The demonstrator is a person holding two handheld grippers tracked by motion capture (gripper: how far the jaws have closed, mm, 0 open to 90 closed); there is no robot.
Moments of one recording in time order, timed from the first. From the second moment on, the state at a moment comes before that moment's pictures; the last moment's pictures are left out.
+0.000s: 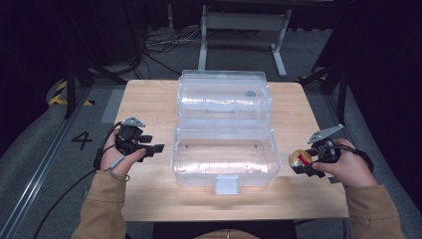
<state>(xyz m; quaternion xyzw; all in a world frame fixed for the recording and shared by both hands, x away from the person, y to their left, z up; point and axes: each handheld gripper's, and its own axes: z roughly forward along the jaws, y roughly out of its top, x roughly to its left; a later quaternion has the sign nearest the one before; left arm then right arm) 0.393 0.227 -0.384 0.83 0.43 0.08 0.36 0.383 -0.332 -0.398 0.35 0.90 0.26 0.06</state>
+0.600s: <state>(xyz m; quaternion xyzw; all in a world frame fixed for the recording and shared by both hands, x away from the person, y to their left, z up) 0.393 0.227 -0.385 0.83 0.43 0.07 0.36 0.391 -0.314 -0.364 0.33 0.90 0.28 0.09</state>
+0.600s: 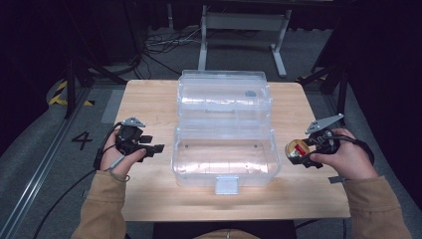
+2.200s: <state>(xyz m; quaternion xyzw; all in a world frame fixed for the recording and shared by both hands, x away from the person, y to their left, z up) 0.392 0.230 -0.386 0.83 0.43 0.08 0.36 0.399 -0.224 -0.359 0.27 0.93 0.23 0.02</state>
